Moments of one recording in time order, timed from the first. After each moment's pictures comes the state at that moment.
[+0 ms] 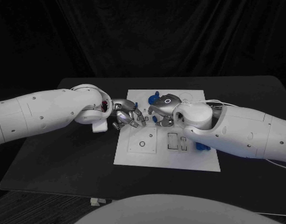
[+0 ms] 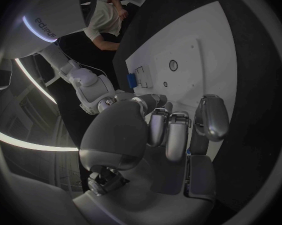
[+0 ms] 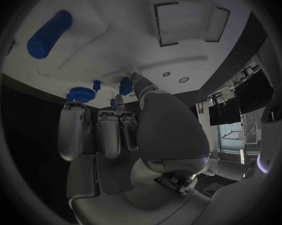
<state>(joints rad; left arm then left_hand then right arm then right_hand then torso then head) 1.31 -0.79 -0.21 1.44 -0.81 0.29 -0.14 1.25 0.00 0.55 0.03 0.46 0.45 0.14 0.41 0.22 1.42 0.03 1.45 1.31 1.46 -0.02 1.57 1.31 0.07 1.36 0.09 1.24 1.31 1.22 -0.46 -0.21 1.37 -1.91 -0.12 -0.25 1.34 -0.13 0.21 0.10 0.22 0.75 0.07 0.07 0.28 1.46 -0.01 1.55 1.31 1.47 -0.07 1.54 1.31 0.05 1.47 0.04 1.38 1.31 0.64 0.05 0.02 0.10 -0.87</state>
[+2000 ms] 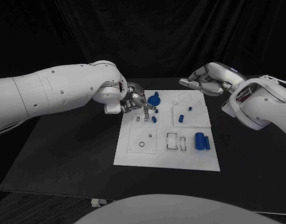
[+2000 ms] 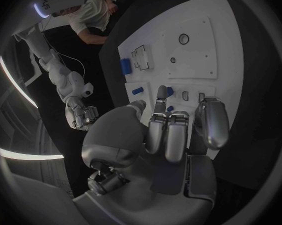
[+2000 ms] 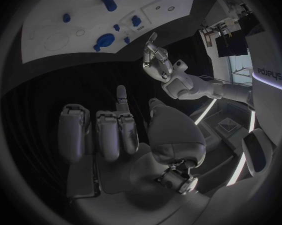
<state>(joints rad) 1.44 -0.62 -0.21 1.33 -0.71 0.33 -0.44 1.08 0.10 0.10 0.26 0.35 1.00 0.08 0.30 0.19 1.47 0.01 1.54 1.31 1.47 -0.05 1.57 1.31 0.07 1.41 0.07 1.27 1.31 1.39 -0.88 -0.21 1.60 -1.26 -0.48 0.01 0.88 0.07 -0.02 0.29 0.23 0.95 0.08 0.25 0.30 1.46 0.00 1.57 1.31 1.47 -0.07 1.56 1.31 0.04 1.47 0.04 1.44 1.31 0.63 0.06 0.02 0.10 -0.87</state>
